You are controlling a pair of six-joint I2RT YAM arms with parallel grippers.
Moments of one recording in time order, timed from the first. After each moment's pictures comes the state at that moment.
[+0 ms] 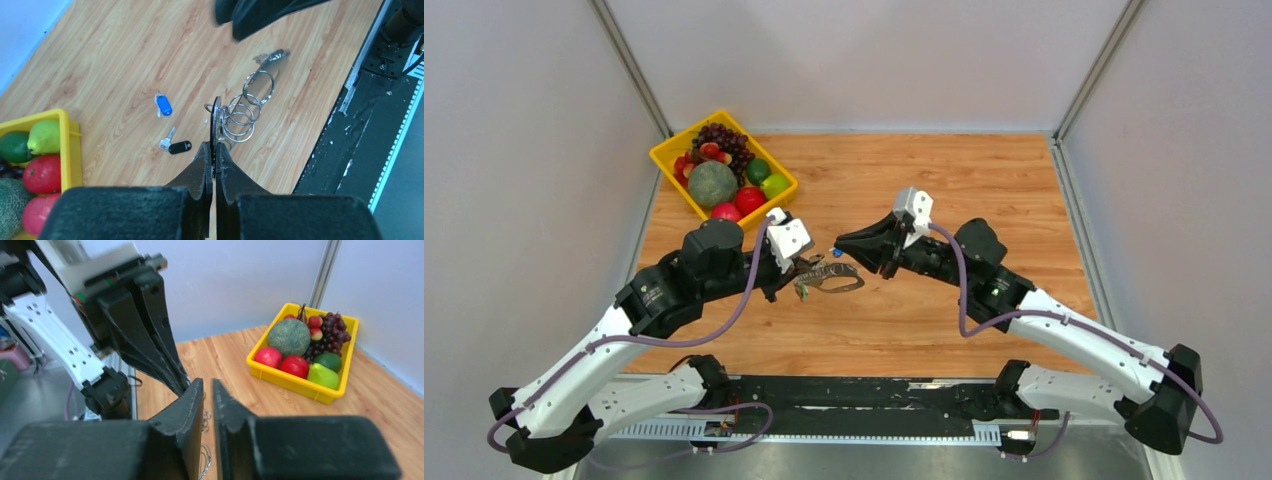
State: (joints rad) left arm -0.87 0.83 1.13 -0.73 0.14 0.19; right arm 0.93 1.00 0.87 0.34 -0.34 0.08
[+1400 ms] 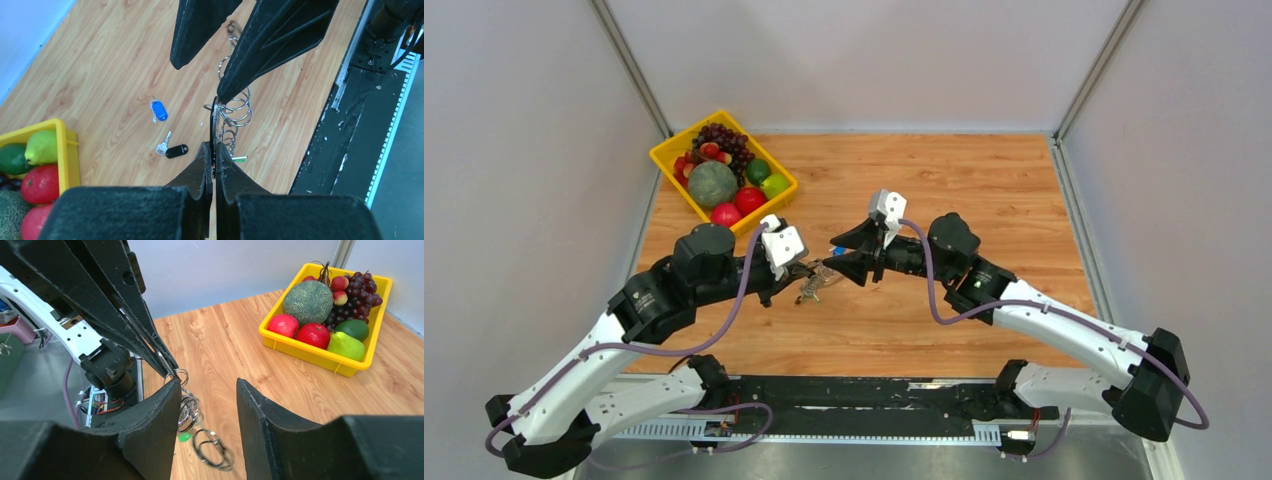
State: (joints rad) left arm -0.87 0.79 1.11 -0.73 0.19 0.22; right arm 0.93 1.12 0.90 0.27 -0.39 0.09
